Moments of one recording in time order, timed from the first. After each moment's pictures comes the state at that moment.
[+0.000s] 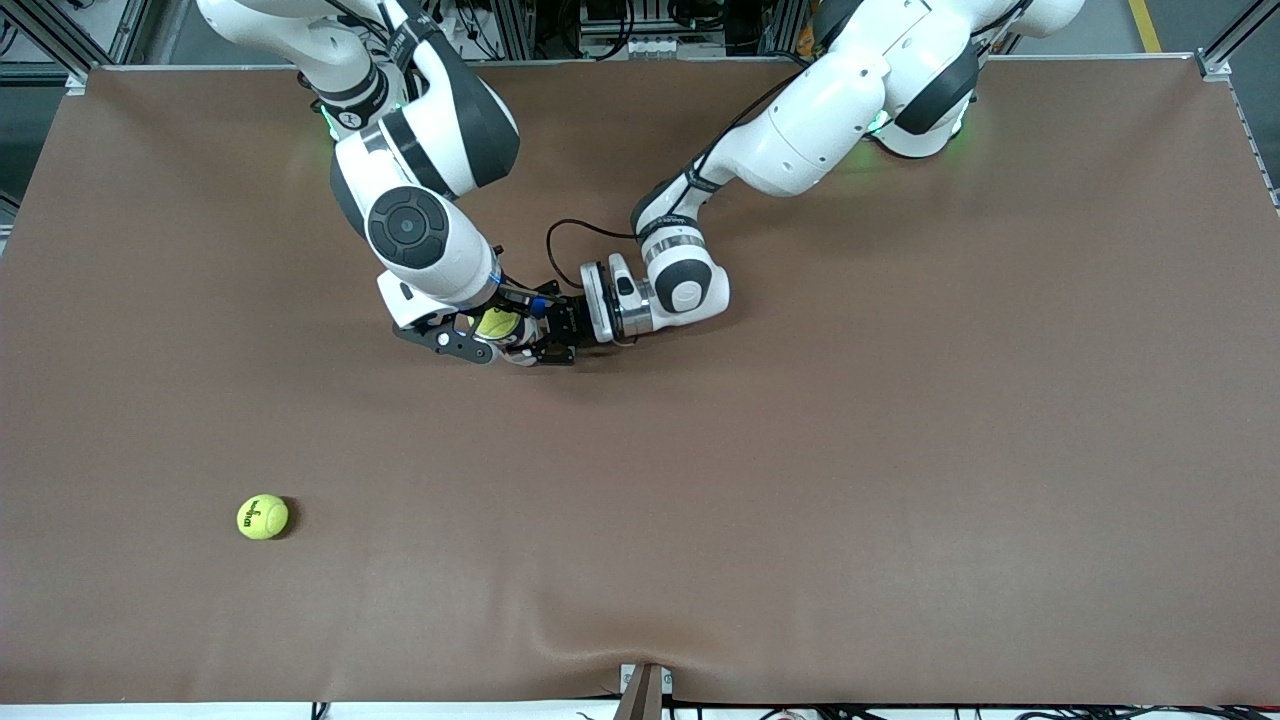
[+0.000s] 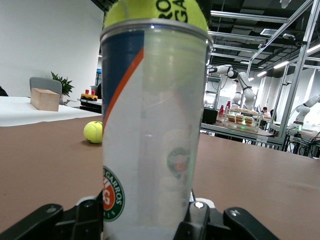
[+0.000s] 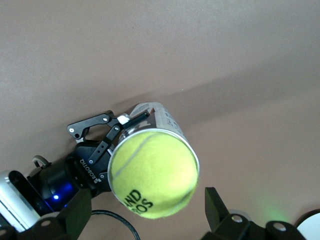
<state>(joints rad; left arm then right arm) -0.68 1.05 -0.29 -1.45 -2.47 2.24 2.79 0.56 0.29 -0.02 -1.74 0.12 1.81 0.82</state>
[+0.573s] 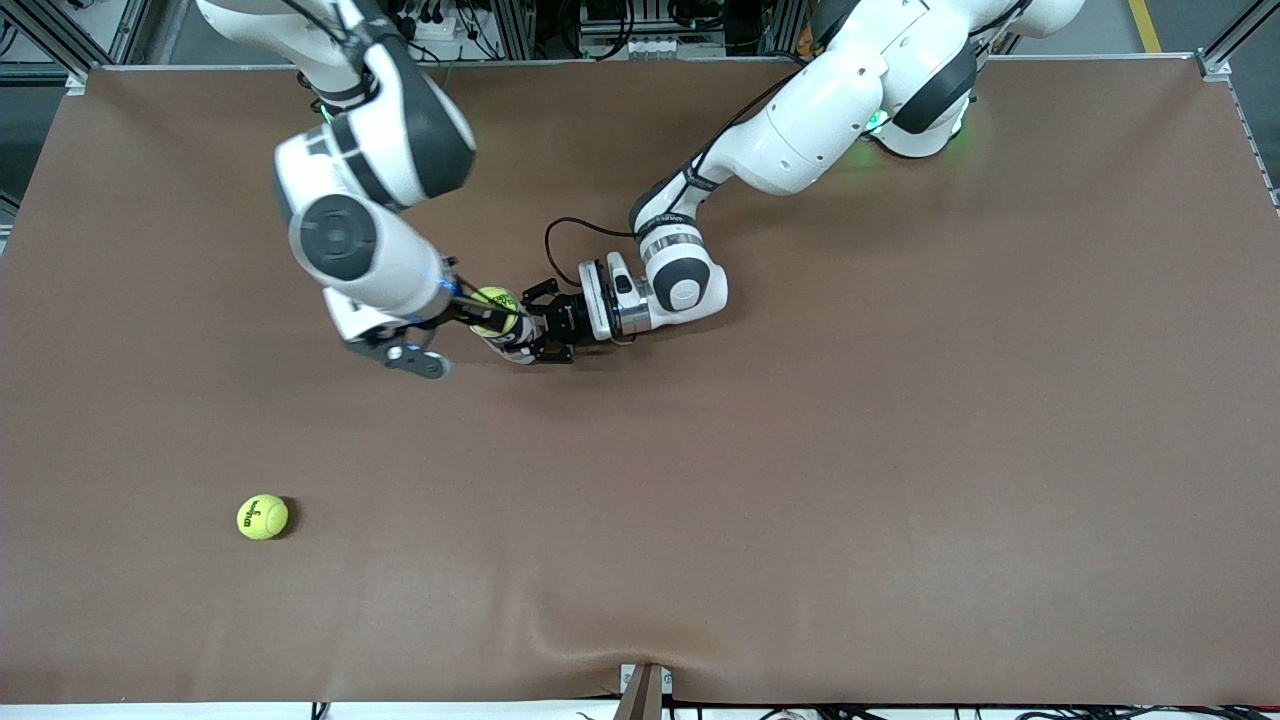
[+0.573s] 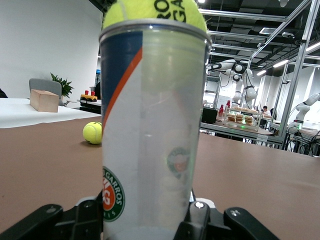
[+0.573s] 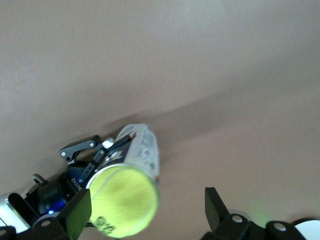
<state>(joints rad) -0.68 1.05 -0.29 -1.45 -2.47 2.24 2.80 0.46 0.25 -0.03 -1.72 0.12 1.77 0.72</state>
